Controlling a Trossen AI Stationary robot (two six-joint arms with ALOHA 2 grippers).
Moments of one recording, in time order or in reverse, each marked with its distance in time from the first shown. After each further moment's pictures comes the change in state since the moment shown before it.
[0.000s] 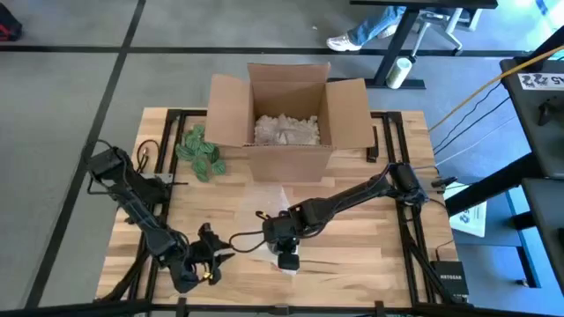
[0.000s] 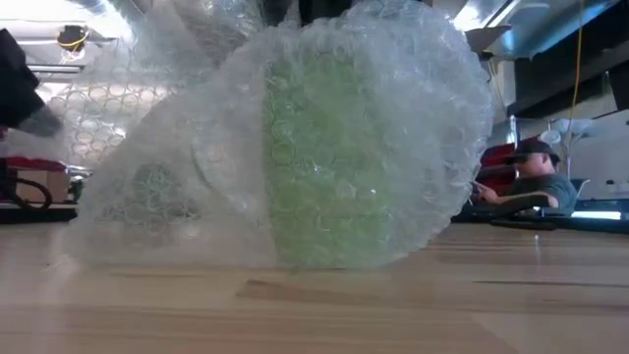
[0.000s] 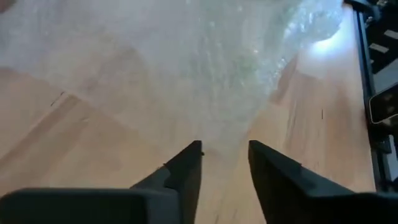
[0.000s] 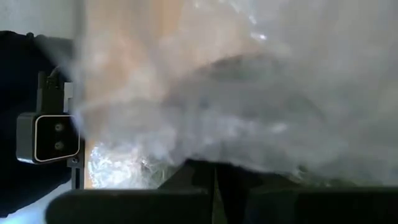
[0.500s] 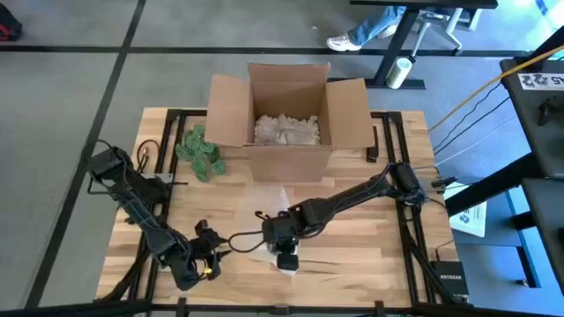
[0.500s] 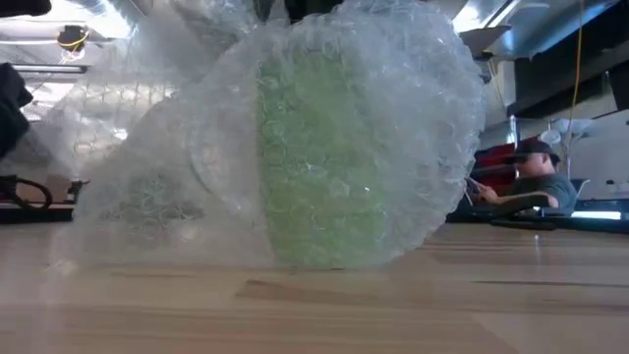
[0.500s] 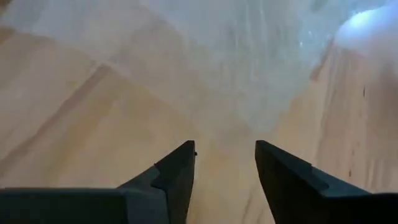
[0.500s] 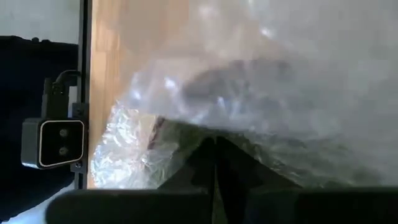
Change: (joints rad) left arm 0.000 0.010 0.000 -0.133 0.072 -0.113; right arm 0.000 0.000 0.000 0.022 0.000 0.002
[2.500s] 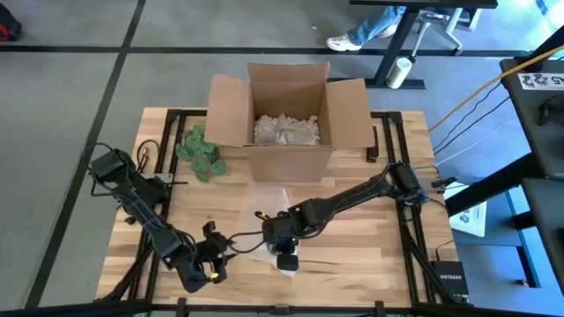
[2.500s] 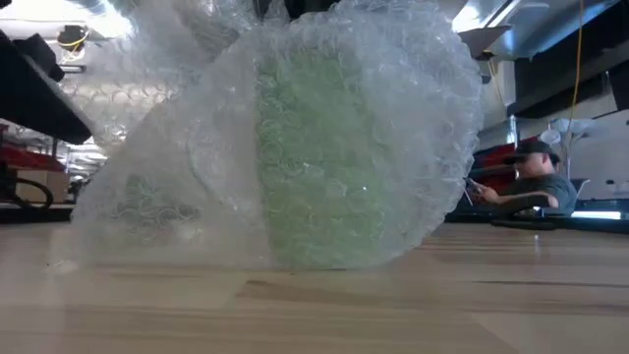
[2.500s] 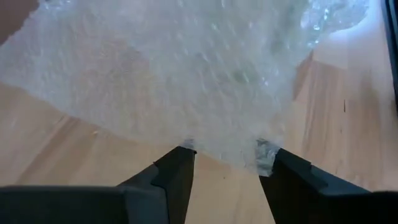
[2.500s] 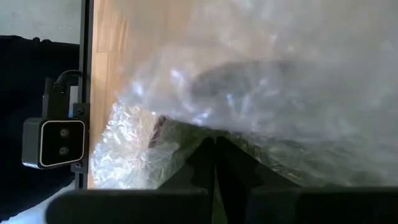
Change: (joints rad) left arm 0.051 0.024 0.068 0.046 -0.043 0.189; right arm 0.001 0.000 0.000 0.004 0.000 -0.004
